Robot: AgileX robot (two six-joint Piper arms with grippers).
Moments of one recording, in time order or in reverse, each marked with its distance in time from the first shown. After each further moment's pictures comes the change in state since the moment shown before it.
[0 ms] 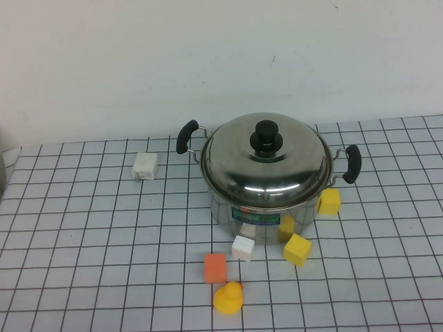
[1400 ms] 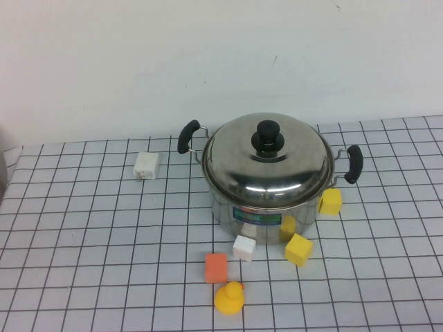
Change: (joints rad) right arm 0.000 0.000 0.000 0.000 0.000 0.000; left arm -0.476 0.342 -0.488 0.540 0.062 -0.567
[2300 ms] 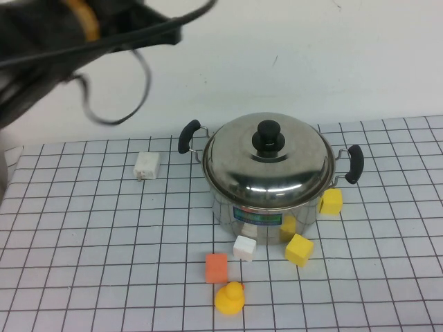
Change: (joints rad) right arm 0.000 0.000 0.000 0.000 0.000 0.000; left arm 0.000 1.071 -0.883 0.173 -0.082 0.141
